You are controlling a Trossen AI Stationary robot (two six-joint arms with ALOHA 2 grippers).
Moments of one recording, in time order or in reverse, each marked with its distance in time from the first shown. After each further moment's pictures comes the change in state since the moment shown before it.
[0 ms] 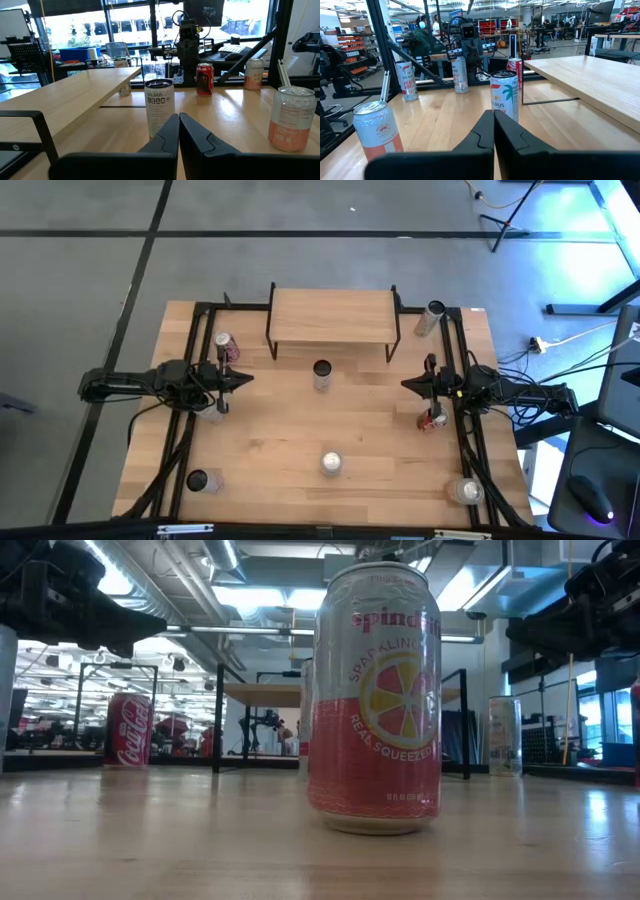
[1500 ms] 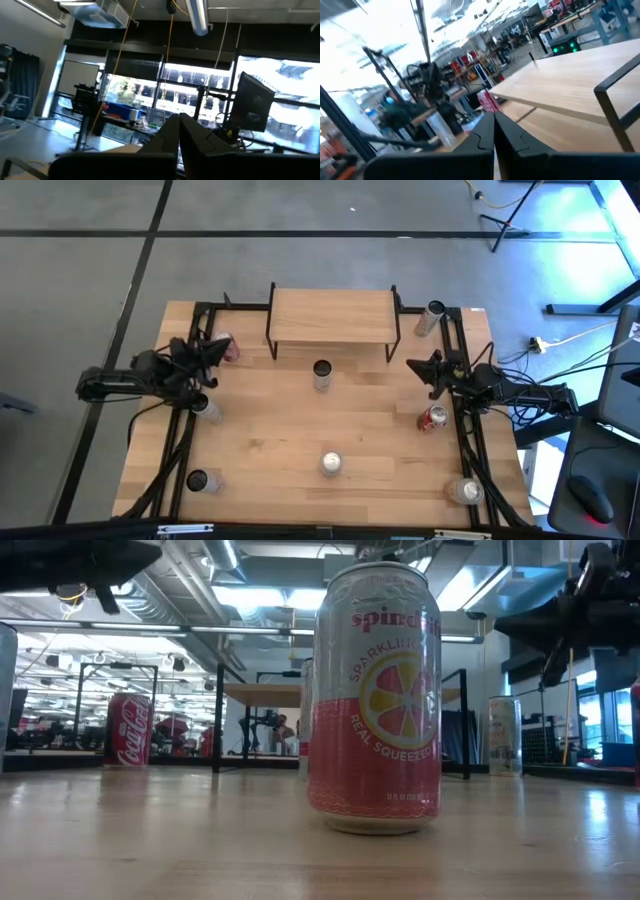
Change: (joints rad) left arm 0.001 0.048 0.126 0.369 -0.295 -0.085; right arm 0.000 0.000 0.000 0.141 0.291 0.448
